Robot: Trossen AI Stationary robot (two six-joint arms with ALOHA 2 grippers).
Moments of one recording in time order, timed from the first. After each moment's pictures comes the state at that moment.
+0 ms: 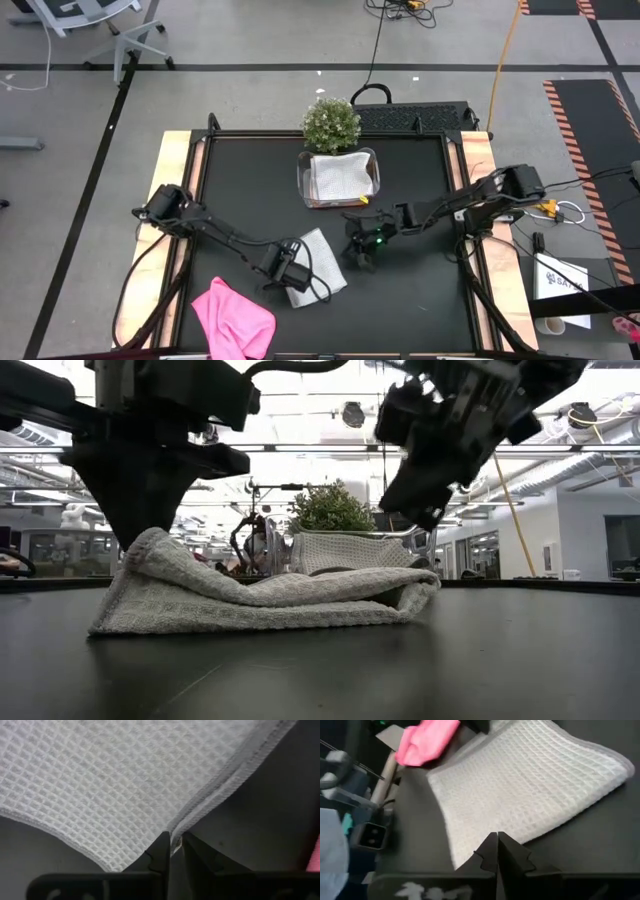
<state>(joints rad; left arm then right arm) -0.41 1.91 1.38 -0.98 -0.05 0.04 0.13 1.57 0.74 0.18 -0.29 0.44</state>
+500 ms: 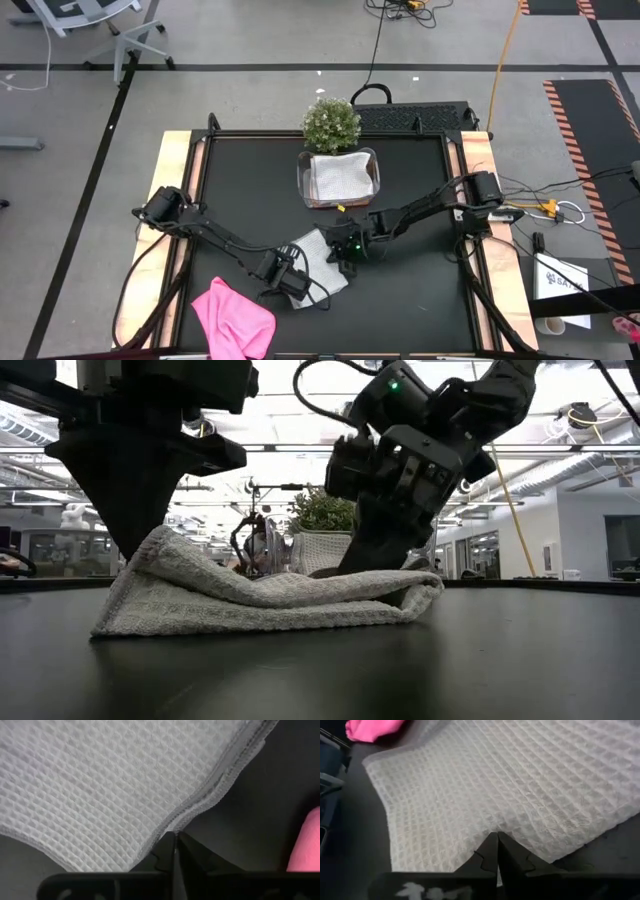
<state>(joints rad) -0.46 1.91 1.38 -0.92 -0.04 -0.04 0.11 1.89 0.92 0.20 -0.29 0.35</state>
